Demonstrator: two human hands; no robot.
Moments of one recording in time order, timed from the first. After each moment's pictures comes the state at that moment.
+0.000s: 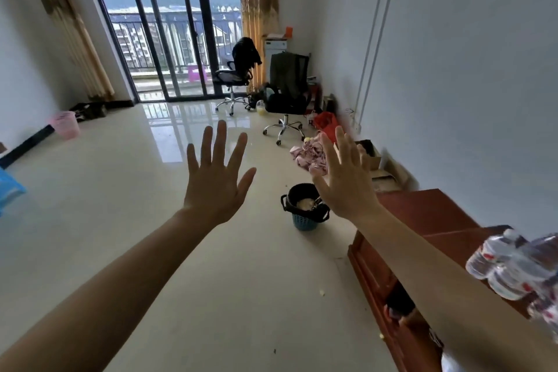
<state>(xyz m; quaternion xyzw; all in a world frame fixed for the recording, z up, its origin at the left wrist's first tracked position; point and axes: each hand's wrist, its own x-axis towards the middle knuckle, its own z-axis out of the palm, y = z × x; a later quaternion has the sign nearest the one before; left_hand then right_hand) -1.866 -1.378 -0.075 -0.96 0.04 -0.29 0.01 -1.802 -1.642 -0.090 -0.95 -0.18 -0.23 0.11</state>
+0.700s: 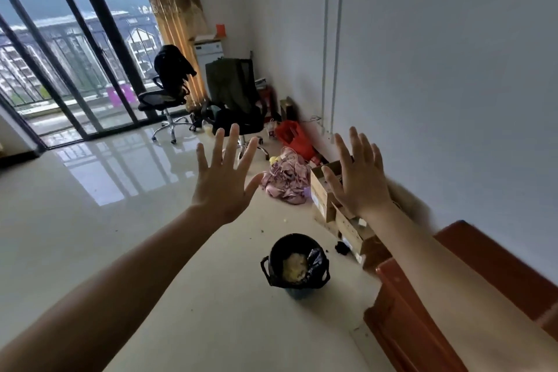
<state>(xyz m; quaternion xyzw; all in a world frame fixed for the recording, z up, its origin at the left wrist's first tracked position) -1.254 -1.398 -0.089 -0.96 0.18 -0.22 0.08 -1.266 -1.685 -0.131 -0.97 -0.03 -0.21 0.09</state>
